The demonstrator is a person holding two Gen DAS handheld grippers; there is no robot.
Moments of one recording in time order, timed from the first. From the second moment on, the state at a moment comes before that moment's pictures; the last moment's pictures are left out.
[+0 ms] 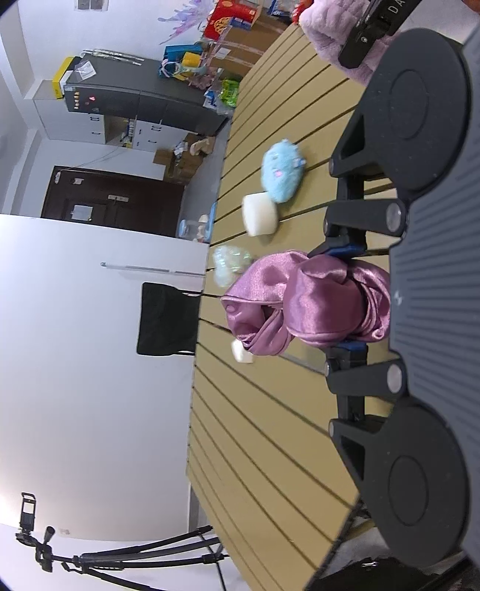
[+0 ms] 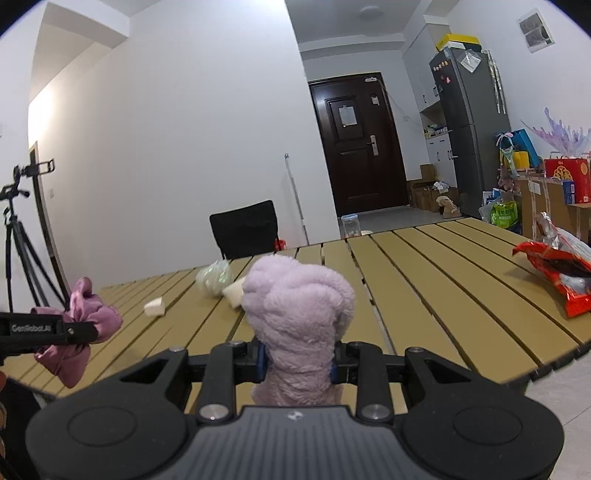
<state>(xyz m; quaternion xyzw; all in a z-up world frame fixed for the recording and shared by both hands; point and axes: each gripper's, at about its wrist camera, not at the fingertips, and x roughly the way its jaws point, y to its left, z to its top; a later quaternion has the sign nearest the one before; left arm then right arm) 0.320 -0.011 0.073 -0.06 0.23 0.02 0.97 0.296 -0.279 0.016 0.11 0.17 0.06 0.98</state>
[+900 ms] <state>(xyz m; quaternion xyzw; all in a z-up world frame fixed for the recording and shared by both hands) 0.208 -0.009 0.024 -0.03 0.28 0.01 0.96 0.185 -0.225 -0.046 0.03 0.27 0.11 0.96</state>
